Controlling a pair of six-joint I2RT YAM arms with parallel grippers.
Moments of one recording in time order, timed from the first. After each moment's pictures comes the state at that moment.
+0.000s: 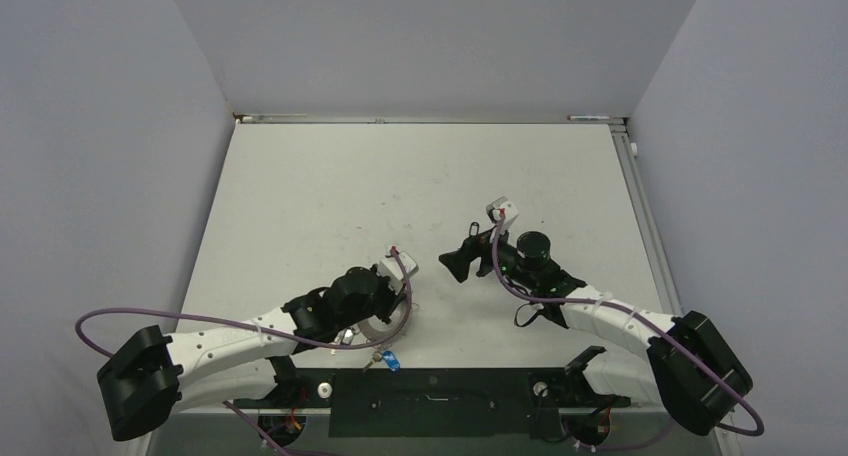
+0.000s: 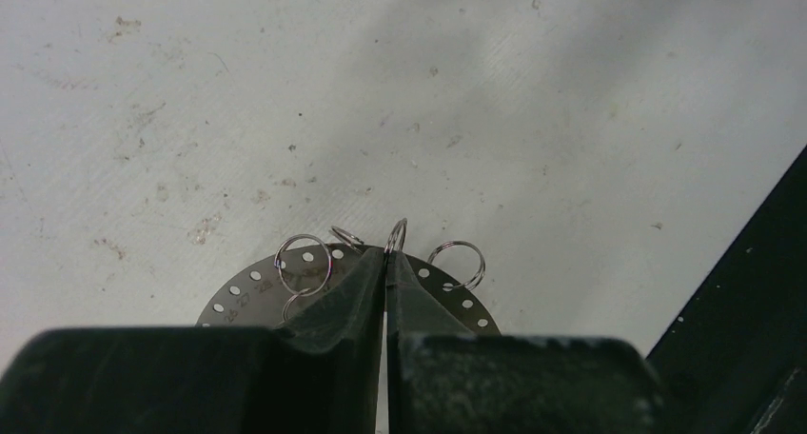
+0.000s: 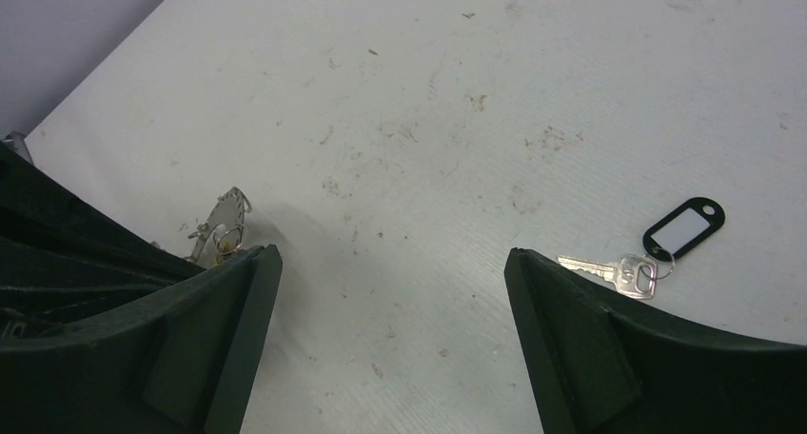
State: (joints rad) left arm -1.01 0.99 0.42 0.06 -0.12 -0.12; right arm 0.63 1.15 0.39 0.54 -0.26 0.31
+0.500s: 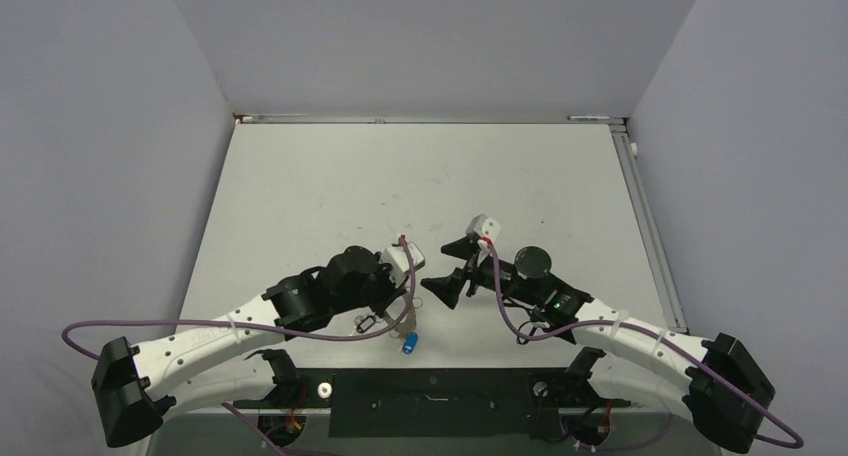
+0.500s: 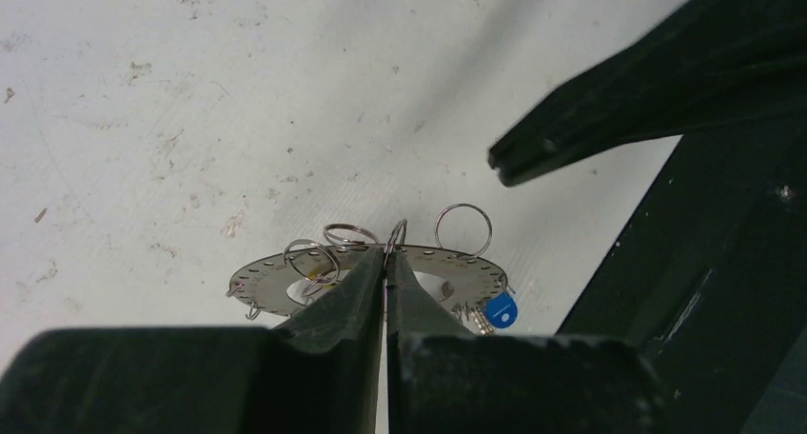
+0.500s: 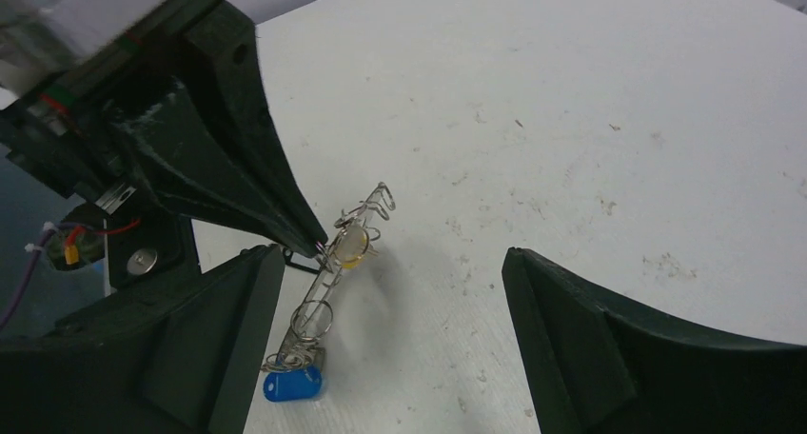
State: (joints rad) left arm -1.01 0.96 0.69 -0.33 -0.04 -0.04; right arm 0.82 1.00 0.42 0.49 -0.30 0.17
